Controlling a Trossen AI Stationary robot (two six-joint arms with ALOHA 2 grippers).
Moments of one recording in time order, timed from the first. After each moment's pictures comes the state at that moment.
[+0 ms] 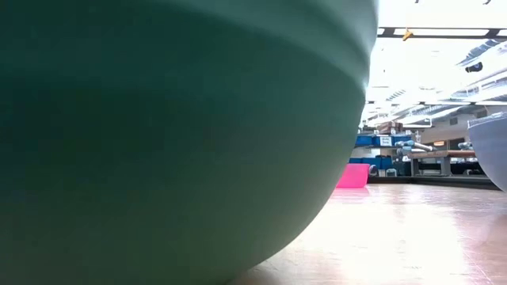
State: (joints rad) left arm 0.06 0.99 0.99 -1.01 -0.56 0.09; right arm 0.39 1.55 1.76 -1.15 0.73 0.55
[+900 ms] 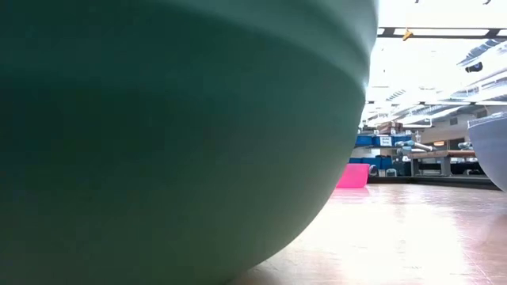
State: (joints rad) left arm 0.43 1.00 0.80 -0.72 -0.27 0.23; right arm 0.36 1.55 1.75 -1.14 0.64 0.56
